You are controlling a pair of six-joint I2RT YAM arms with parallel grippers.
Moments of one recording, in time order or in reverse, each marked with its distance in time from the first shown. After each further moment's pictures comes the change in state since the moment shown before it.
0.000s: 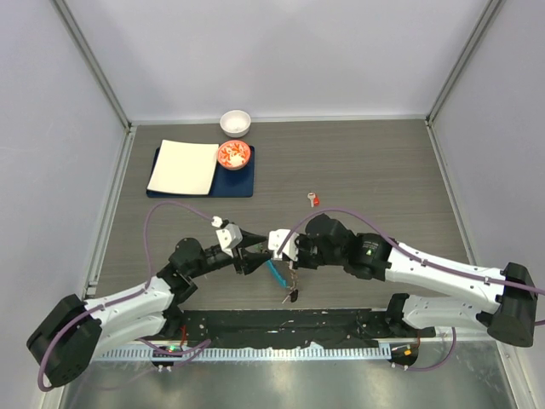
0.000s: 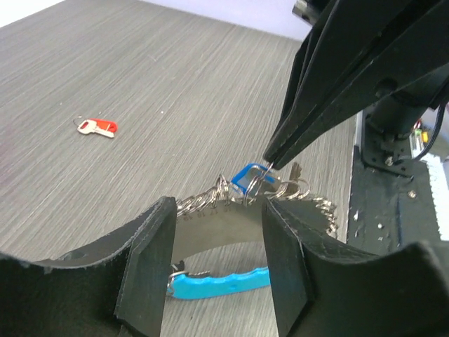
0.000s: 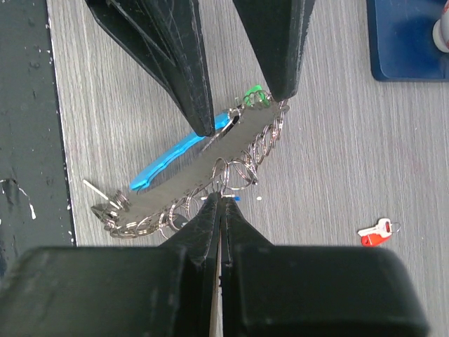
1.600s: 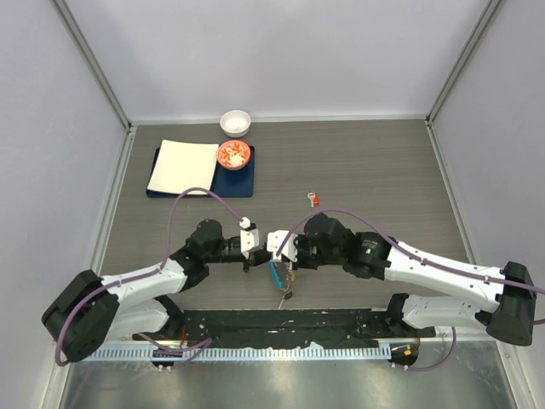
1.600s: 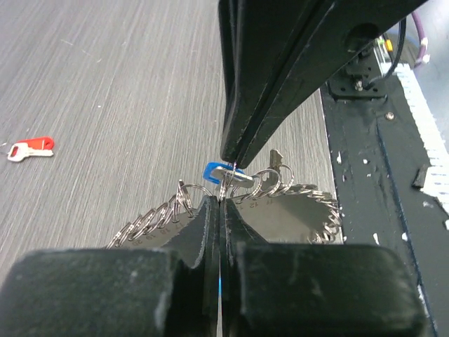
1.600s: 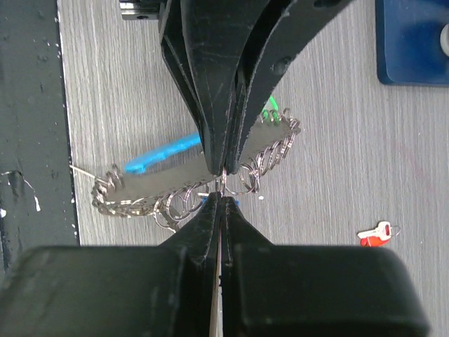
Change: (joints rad) left arm 0.001 0.235 0.210 -0.237 0.291 0.321; right arm 0.000 0.021 0.034 -0.055 -0.011 -0.024
